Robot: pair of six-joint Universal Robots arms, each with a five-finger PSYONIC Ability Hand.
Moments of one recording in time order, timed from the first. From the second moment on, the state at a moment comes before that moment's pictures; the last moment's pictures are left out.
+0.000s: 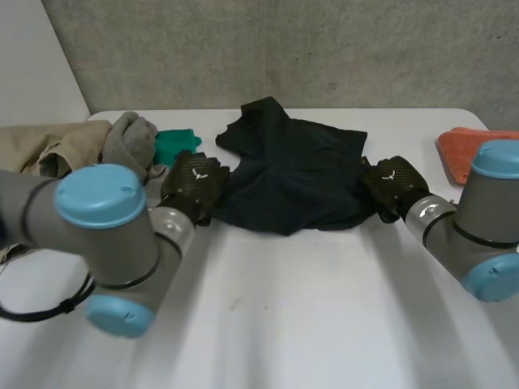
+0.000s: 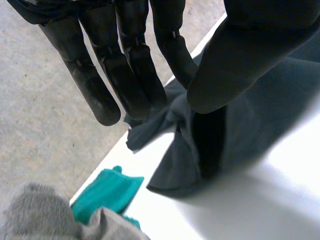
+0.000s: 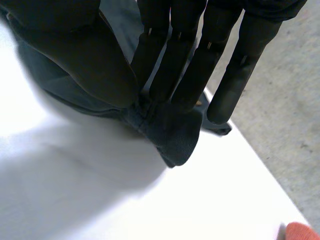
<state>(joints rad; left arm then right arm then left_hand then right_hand) 4.13 -2.10 -1.48 3.47 -1.64 3.66 1.84 -0.96 1.42 -0.18 1.30 2.49 1.13 1.20 1.20 1.21 1.01 1.10 1.19 1.20 1.20 1.00</state>
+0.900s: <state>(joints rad) 4.13 -1.80 -1.70 3.14 -1.62 3.68 1.74 -1.40 1.74 0.35 1.29 2.20 1.13 1.20 1.20 1.21 1.01 1.10 1.19 1.20 1.20 1.00</state>
